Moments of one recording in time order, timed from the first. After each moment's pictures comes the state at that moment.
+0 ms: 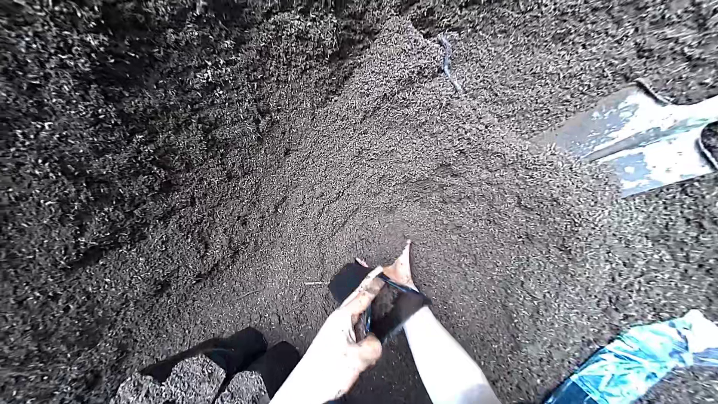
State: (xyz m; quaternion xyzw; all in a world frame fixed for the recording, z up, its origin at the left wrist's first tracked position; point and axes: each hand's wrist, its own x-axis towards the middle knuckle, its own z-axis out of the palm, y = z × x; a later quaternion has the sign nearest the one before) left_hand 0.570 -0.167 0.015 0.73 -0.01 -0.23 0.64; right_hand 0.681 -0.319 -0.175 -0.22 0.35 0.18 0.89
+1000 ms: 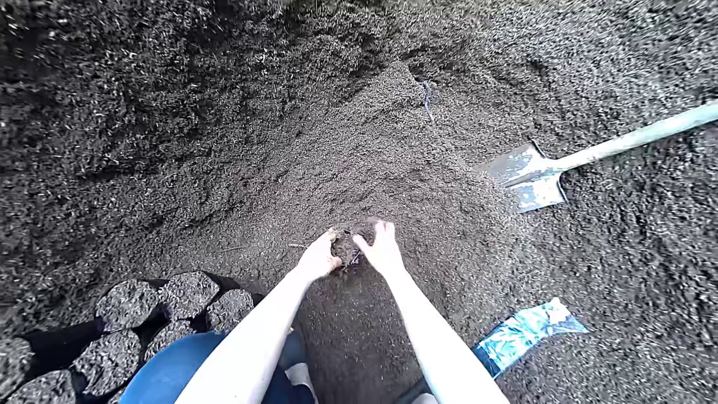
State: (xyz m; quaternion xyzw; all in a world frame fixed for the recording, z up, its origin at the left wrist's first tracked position) left_hand 0.579 -0.163 -0.055 0.85 0.06 -0.24 0.46; right_hand 0.630 -0.343 -0.040 -0.94 -0.04 0.22 0.26
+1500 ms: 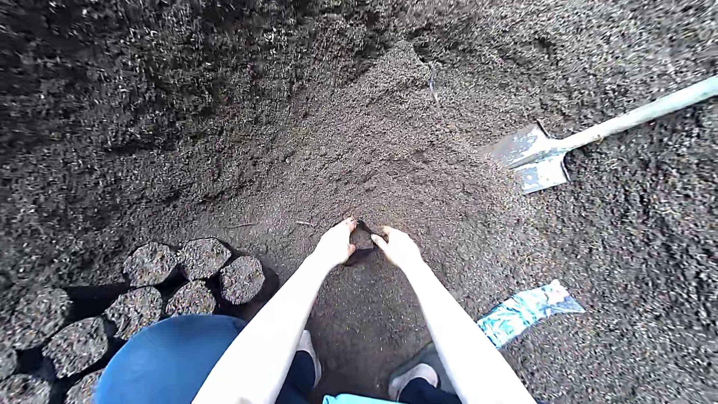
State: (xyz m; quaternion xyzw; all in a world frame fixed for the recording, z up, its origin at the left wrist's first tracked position) left_hand 0.550 -0.199 -0.034 0.88 0.01 -0.23 0.42; right_hand 0.600 -0.386 -0.029 -0.94 -0.05 0.30 0.13
